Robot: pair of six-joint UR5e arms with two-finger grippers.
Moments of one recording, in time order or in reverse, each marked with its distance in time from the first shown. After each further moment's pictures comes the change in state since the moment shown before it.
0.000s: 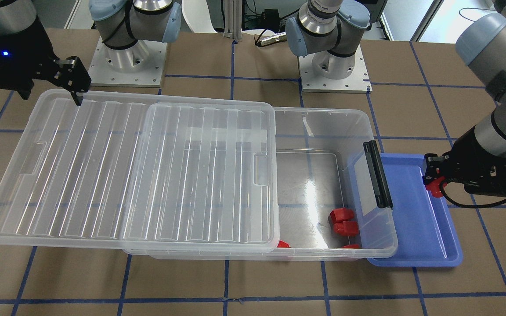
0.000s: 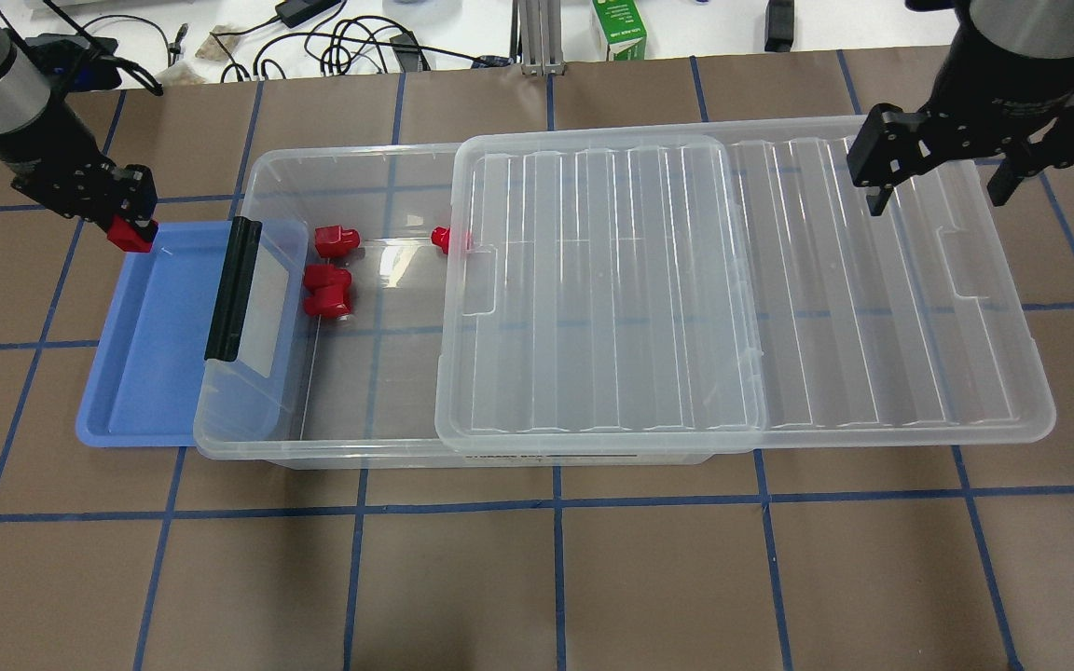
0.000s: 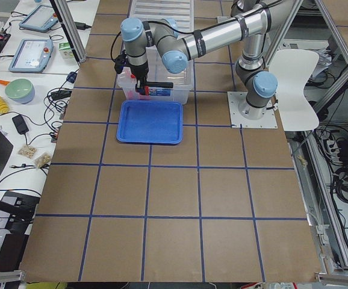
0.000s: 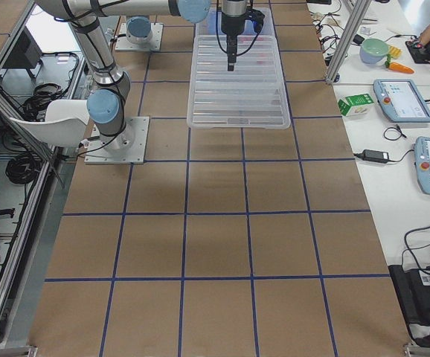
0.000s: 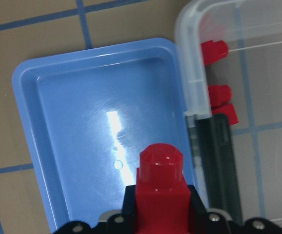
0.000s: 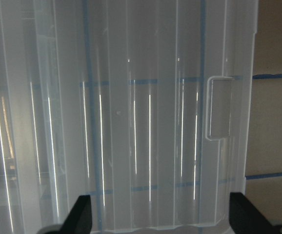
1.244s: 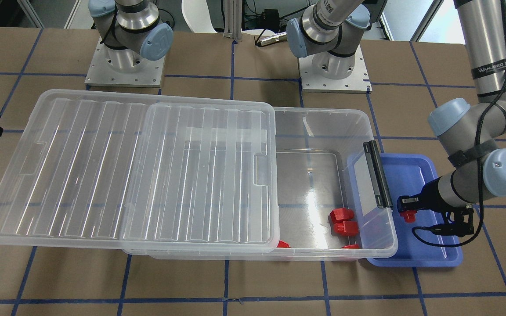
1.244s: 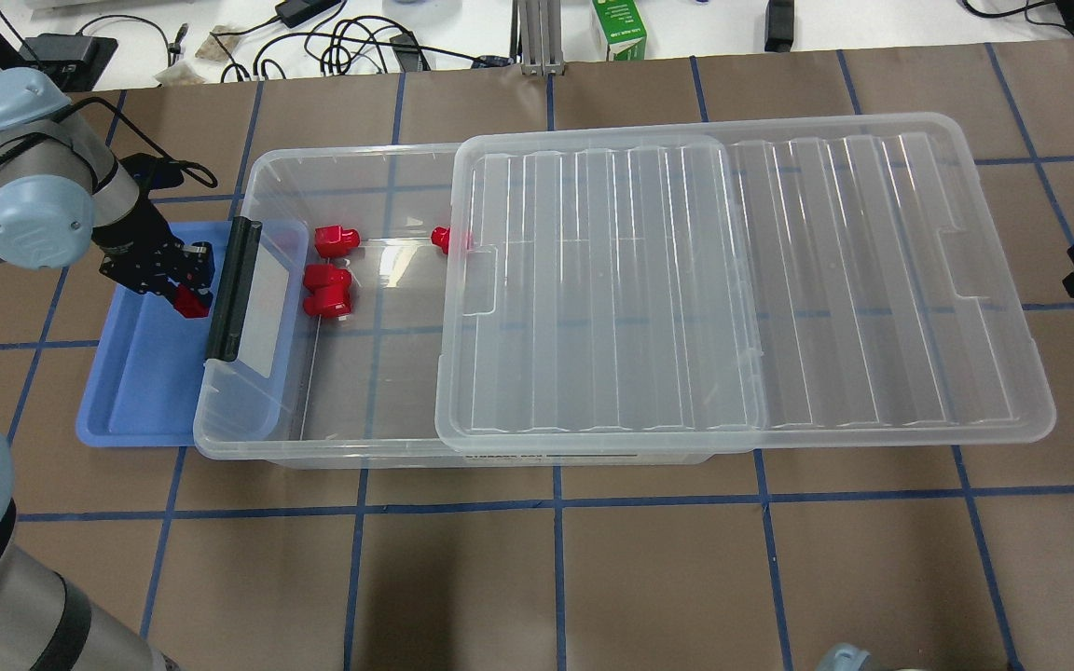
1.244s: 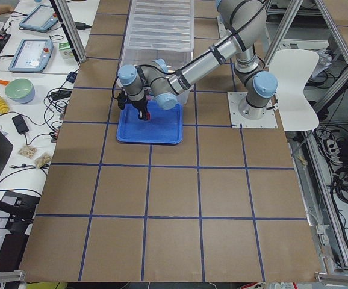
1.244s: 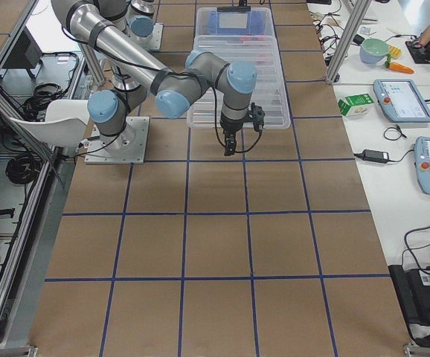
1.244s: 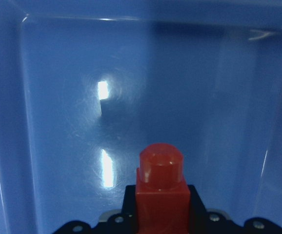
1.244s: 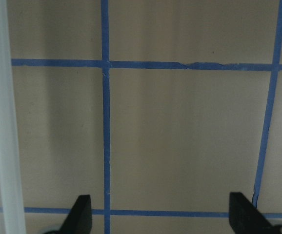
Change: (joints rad) left arm 0.021 -0.221 -0.120 0.229 0.003 -0.102; right arm -0.487 0.113 0.251 -0.309 0.087 -0.545
